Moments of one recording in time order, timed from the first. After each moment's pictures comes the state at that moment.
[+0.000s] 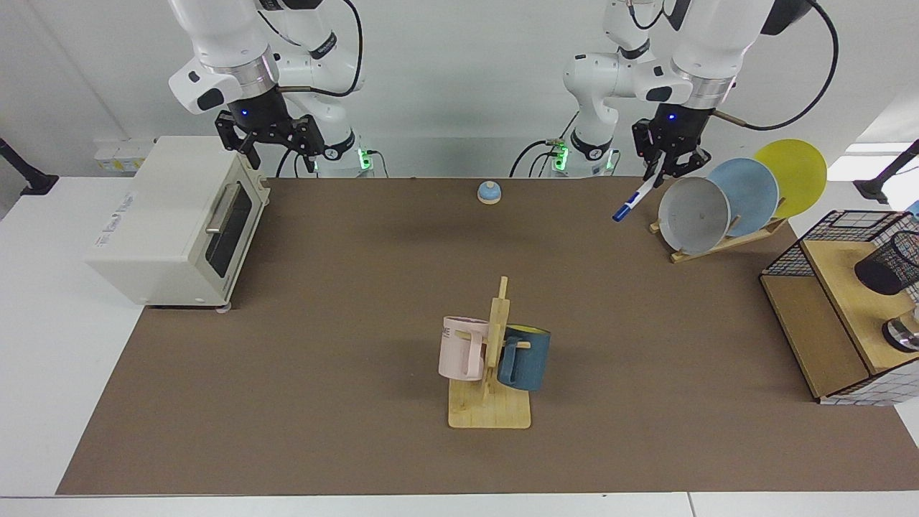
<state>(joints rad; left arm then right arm) -0.10 -0.13 -0.09 -1.70 0.05 1.59 0.73 0.07 -0.05 0.06 -1.56 0.00 1.46 0.22</state>
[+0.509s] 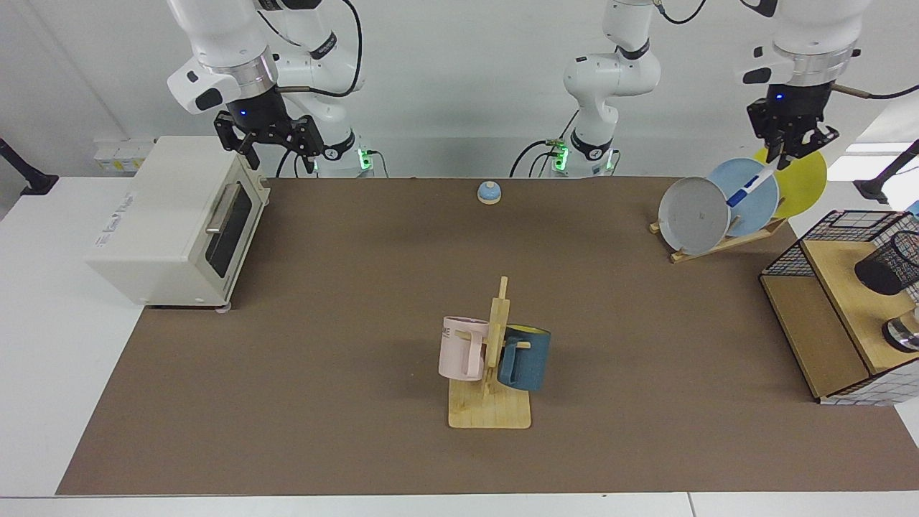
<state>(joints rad) 0.03 -0.09 -0.03 -1.58 0.37 1.56 1.22 0.07 -0.05 0.06 -1.56 0.00 1.47 0.22</state>
